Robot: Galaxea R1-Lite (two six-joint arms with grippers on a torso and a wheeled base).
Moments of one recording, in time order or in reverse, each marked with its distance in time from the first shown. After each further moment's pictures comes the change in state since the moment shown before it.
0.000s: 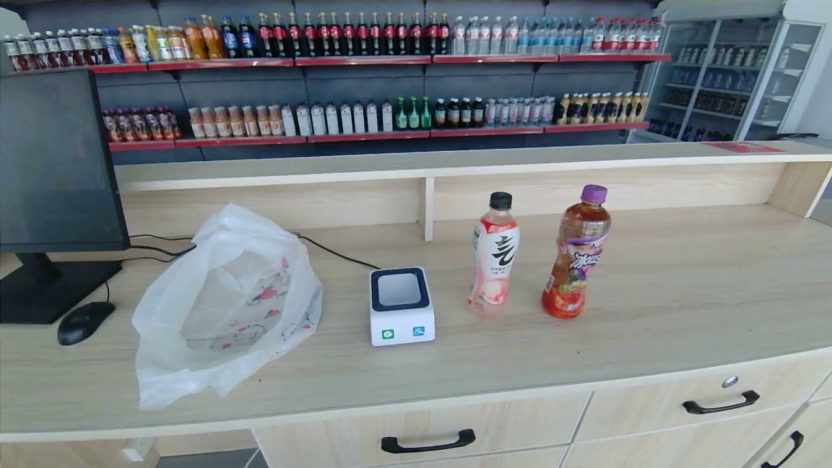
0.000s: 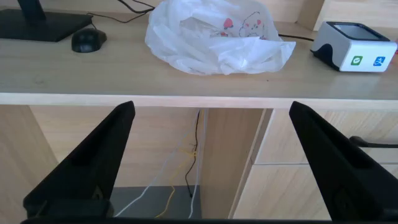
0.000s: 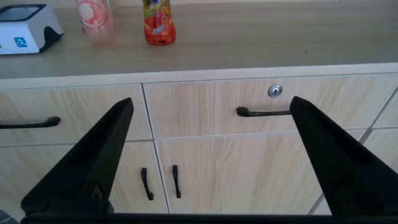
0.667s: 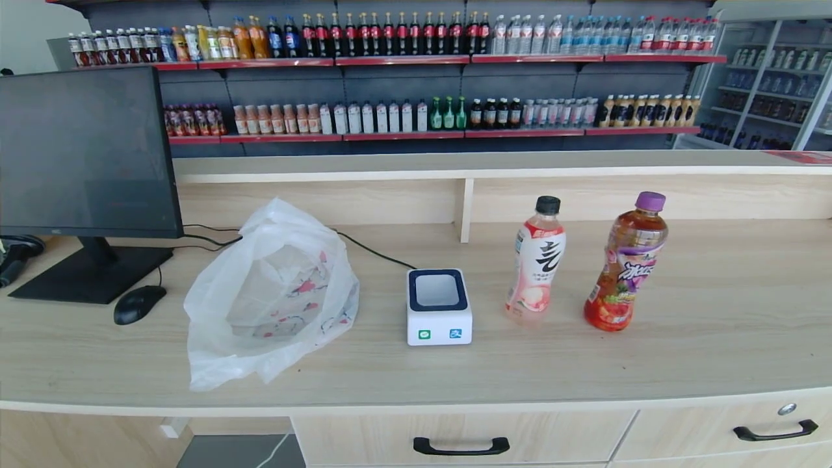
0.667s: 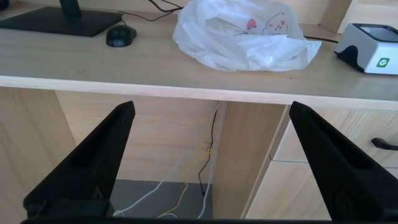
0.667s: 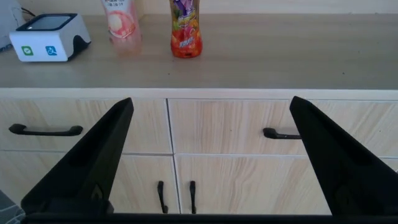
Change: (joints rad) left arm 0.000 0.000 0.000 0.000 0.000 0.001; right arm 0.001 0.000 -0.005 -0.014 0.001 0.001
